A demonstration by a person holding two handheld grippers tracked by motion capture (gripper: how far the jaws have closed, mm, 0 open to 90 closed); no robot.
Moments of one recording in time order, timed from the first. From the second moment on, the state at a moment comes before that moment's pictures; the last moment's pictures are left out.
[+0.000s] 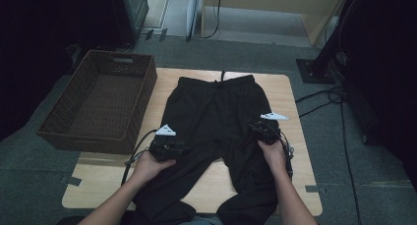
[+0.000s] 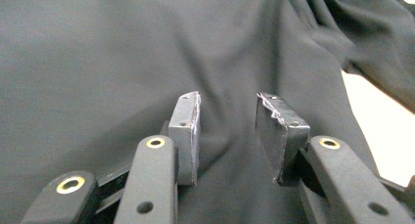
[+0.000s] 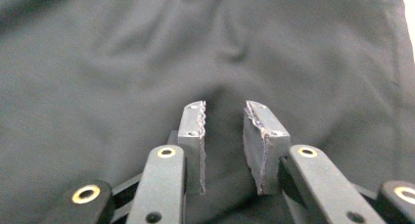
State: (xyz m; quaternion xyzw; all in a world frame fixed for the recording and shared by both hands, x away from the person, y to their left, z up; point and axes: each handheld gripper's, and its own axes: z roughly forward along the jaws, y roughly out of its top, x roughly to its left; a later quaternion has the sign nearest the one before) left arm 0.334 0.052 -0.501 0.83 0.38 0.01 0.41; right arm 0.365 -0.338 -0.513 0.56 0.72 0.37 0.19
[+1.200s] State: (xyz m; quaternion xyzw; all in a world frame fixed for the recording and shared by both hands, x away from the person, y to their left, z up) left arm 0.328 0.082 -0.499 0.82 0.41 0.03 0.40; right arm 0.350 -0.298 -0.509 0.51 0.73 0.40 0.20
